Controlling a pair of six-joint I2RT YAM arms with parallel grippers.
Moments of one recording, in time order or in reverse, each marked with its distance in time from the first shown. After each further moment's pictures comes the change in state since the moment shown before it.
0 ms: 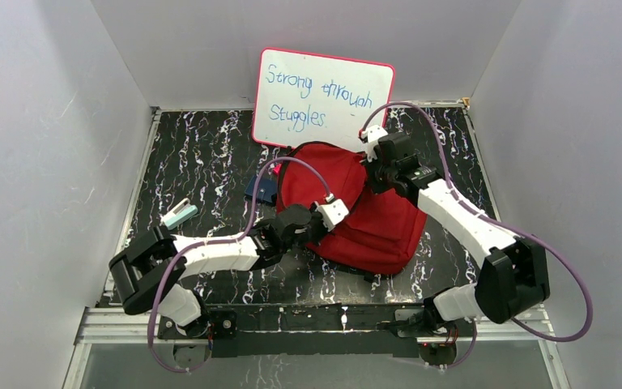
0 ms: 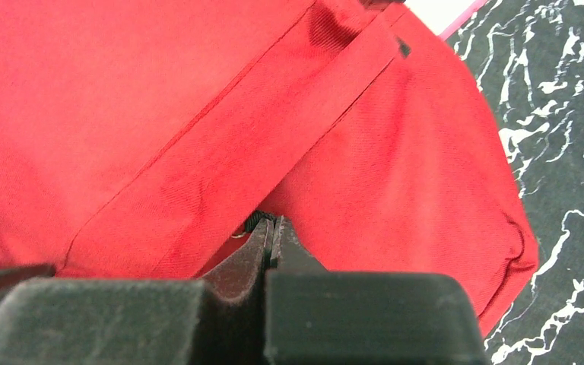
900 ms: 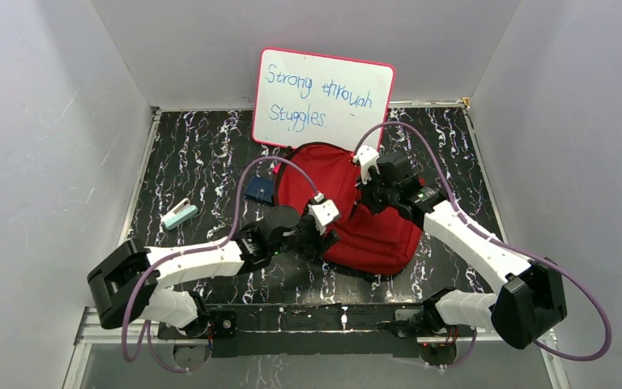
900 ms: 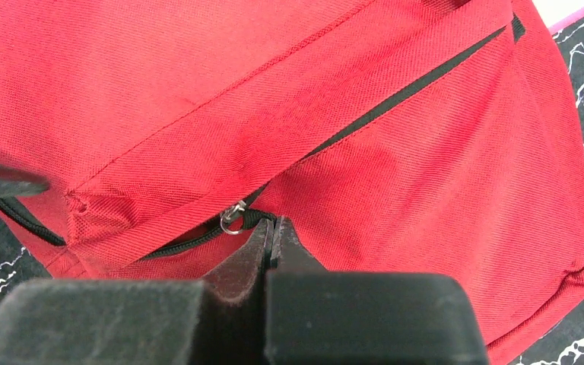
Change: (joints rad) left arm 0.005 -0.182 -0.042 -0.102 0.158 -0.150; right arm 0.090 -0.139 -0.134 0.009 -0.063 -0.087
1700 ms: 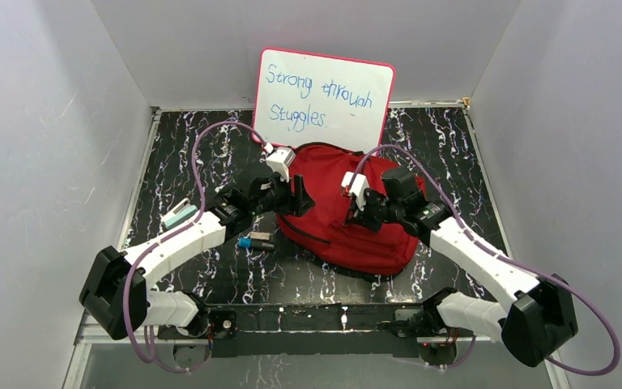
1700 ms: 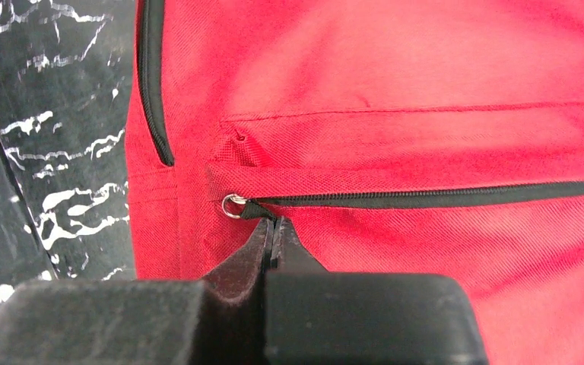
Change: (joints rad) left arm 0.333 -0.022 0.197 -0.388 0.080 -0.507; right arm 0.016 -0.094 -0.138 0.053 -0.377 -0.340
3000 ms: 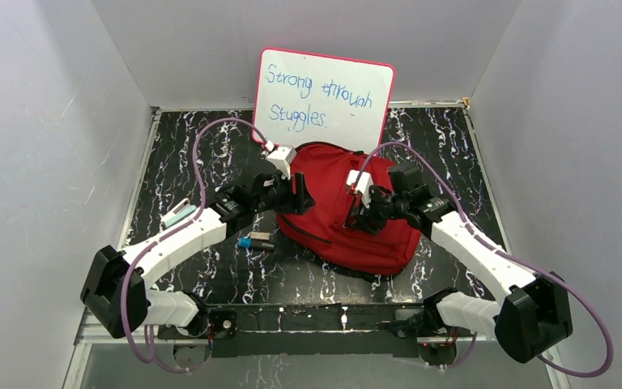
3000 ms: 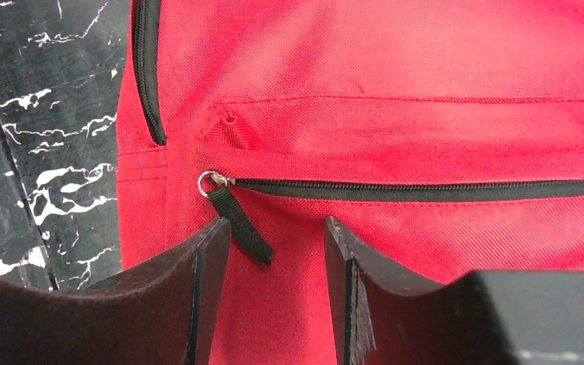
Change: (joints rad) left arm -0.006 0.012 0.081 -0.098 -0.028 -0.022; right arm -0.085 0.007 0.028 -0.063 -0.097 -0.087
